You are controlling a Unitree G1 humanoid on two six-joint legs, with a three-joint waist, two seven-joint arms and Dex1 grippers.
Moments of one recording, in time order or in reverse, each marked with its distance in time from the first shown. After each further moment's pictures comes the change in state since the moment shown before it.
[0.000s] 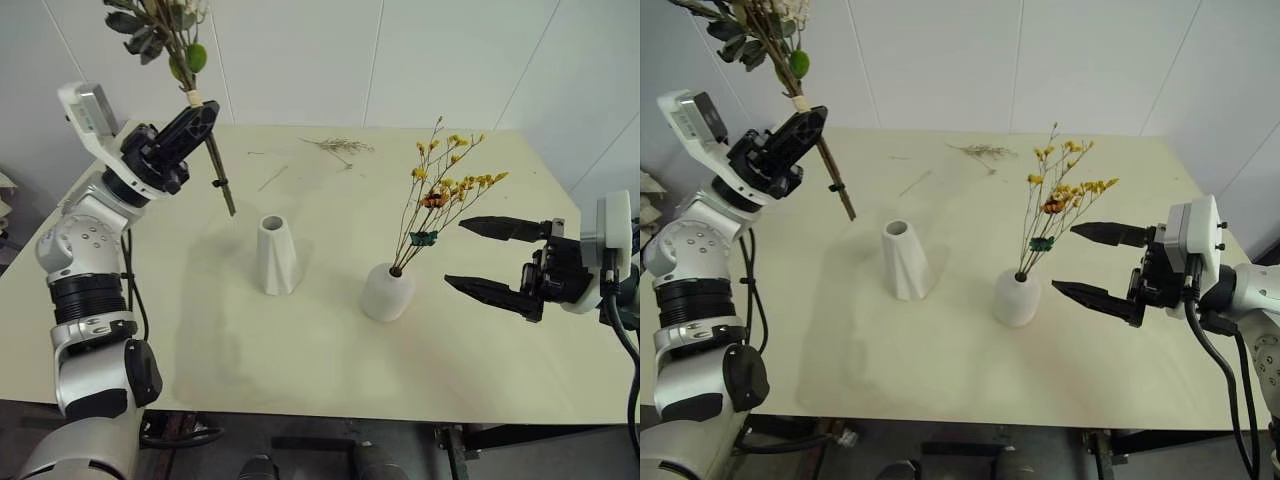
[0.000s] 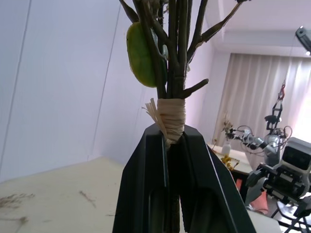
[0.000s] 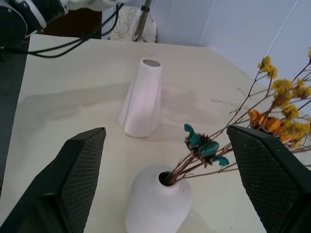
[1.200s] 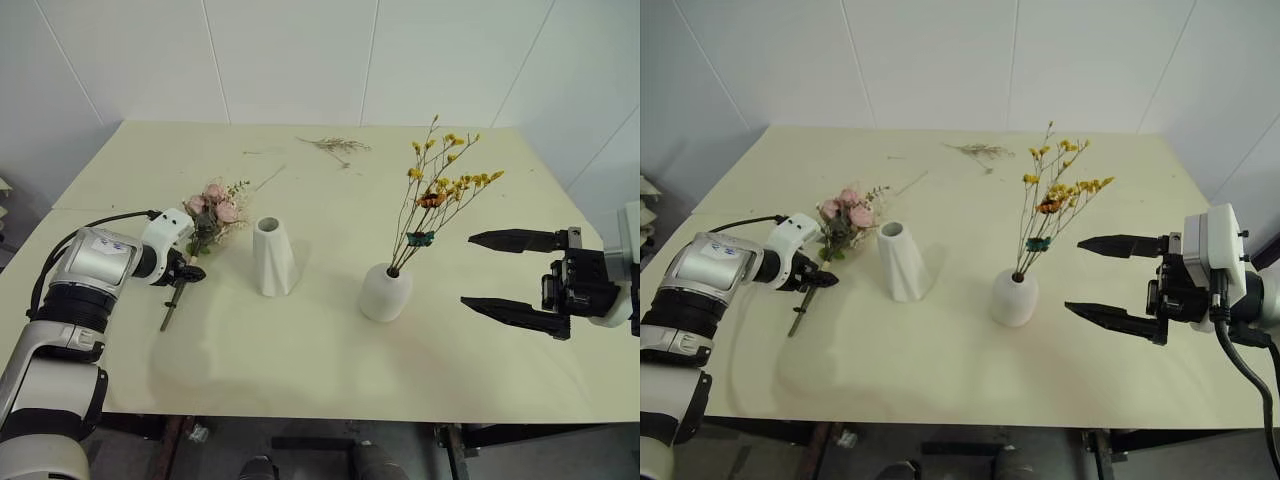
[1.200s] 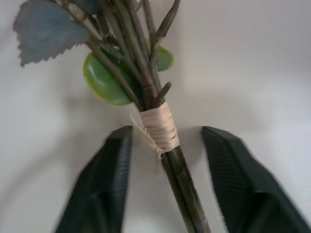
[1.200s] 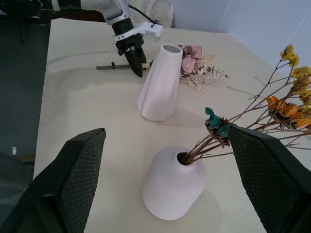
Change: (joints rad) left arm 0.072 0.306 -0.651 0.149 0.720 0.302 0.225; right arm 0.090 -0.092 -0.103 -0.047 0.045 0.032 0.094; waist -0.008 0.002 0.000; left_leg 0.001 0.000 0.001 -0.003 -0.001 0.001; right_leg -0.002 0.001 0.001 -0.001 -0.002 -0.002
